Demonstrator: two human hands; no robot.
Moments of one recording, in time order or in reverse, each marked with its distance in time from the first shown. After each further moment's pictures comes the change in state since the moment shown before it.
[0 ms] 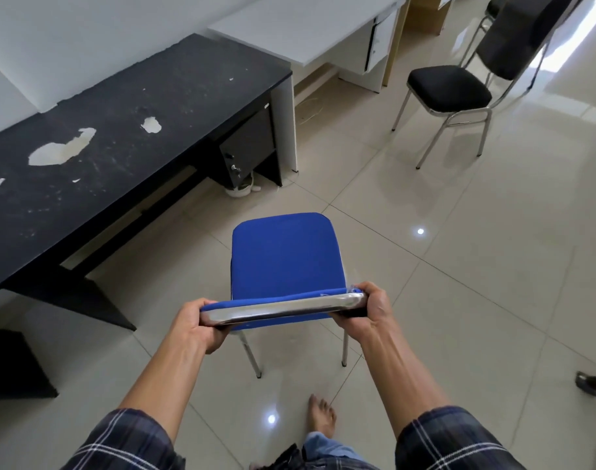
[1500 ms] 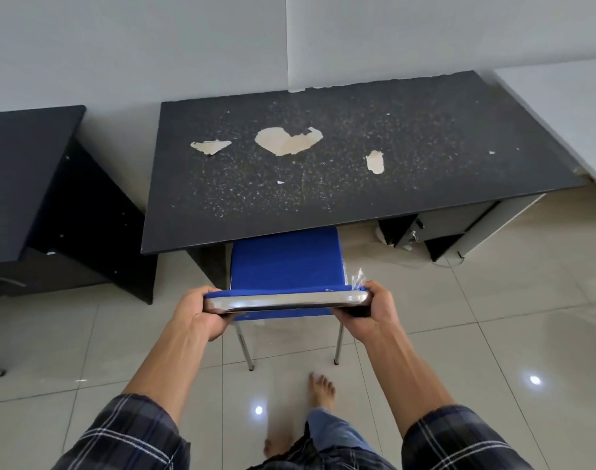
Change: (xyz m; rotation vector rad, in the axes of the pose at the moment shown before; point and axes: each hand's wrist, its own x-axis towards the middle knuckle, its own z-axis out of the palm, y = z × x) left_hand 0.079 0.291 -0.074 -0.671 0.154 0.124; right_hand 0.168 0.196 0.367 -0.679 -0.160 0.267
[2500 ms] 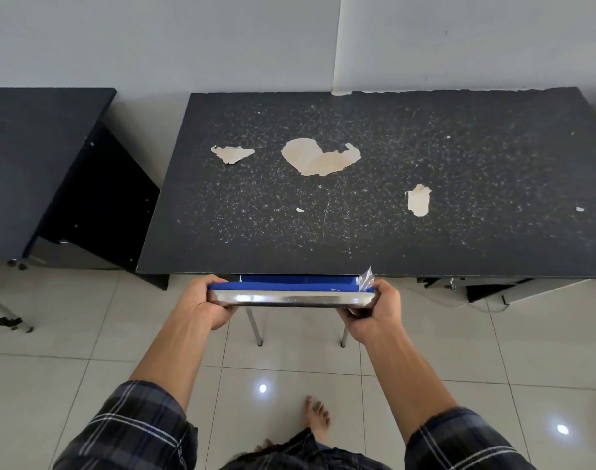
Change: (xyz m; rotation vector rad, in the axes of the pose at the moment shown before) left_hand 0.048 0.047 0.114 -0.159 0.108 -0.007; right_hand 0.090 -0.078 0.109 -0.199 0.165 0.021
